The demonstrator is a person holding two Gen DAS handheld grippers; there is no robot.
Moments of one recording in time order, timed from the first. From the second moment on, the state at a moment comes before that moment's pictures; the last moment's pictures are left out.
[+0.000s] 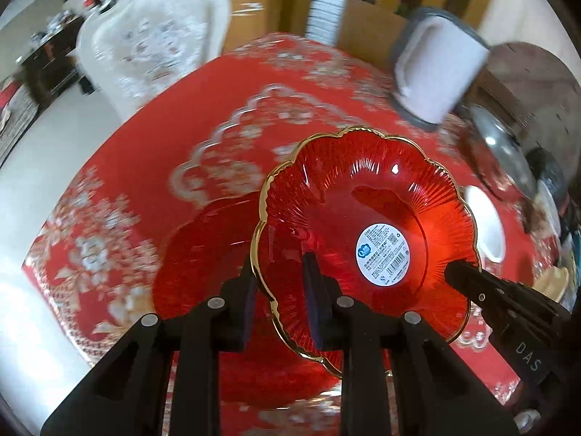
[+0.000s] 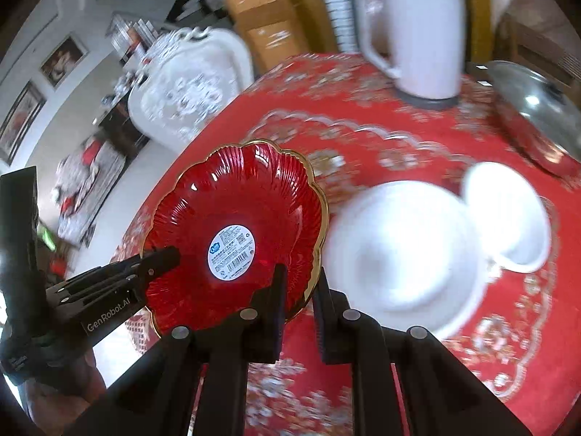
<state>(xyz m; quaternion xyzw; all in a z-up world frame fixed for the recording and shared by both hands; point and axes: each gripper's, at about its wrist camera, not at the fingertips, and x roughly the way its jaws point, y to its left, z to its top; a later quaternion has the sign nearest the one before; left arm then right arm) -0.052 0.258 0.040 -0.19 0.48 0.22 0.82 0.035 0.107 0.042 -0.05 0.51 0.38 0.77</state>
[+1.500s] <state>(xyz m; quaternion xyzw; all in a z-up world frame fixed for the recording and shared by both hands) -0.090 0.296 -0.034 -0.21 0.51 0.25 0.80 -0.008 0.167 -0.036 -0.14 0.57 0.40 0.70</state>
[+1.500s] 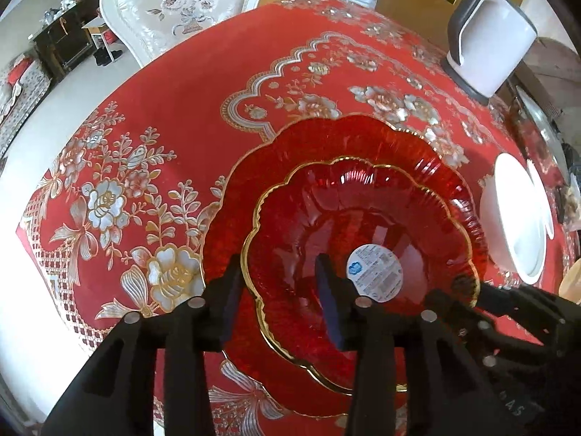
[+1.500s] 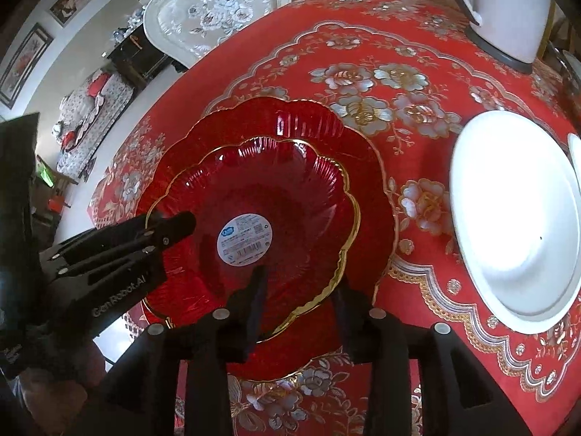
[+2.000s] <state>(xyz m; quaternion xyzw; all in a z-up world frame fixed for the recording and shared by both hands) -0.096 0.298 0.002 -0.18 0.48 0.27 0.82 -0.004 0.154 -0.011 -0.14 0.56 0.39 0.72</state>
